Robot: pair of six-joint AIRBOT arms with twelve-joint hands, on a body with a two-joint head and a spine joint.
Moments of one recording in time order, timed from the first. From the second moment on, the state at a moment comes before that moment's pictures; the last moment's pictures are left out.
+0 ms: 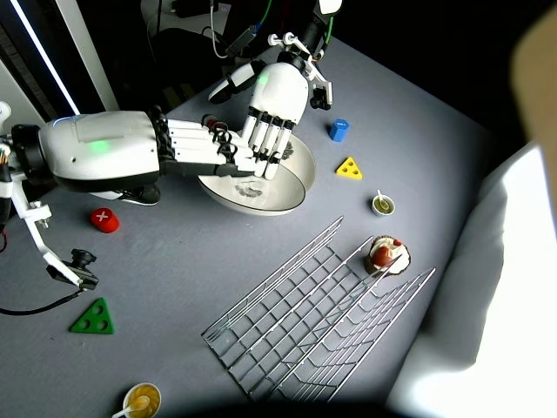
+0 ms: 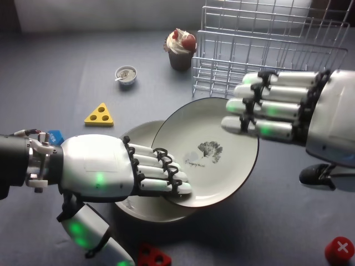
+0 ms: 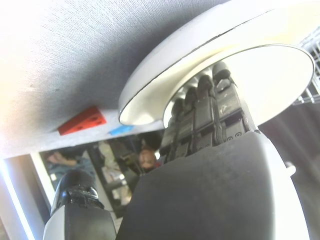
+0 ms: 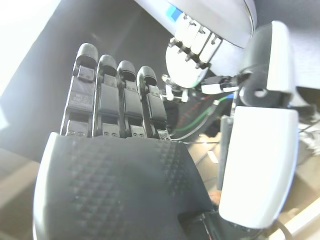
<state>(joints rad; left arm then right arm) 0.65 -1.11 1.31 1.32 -0.73 0.00 -0.68 -0.85 0.92 -0.43 0.80 -1.07</state>
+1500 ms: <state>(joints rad) 0.64 -1.12 1.33 1.32 -0.74 0.00 -0.63 -1.15 1.10 -0.32 0.74 -1.26</state>
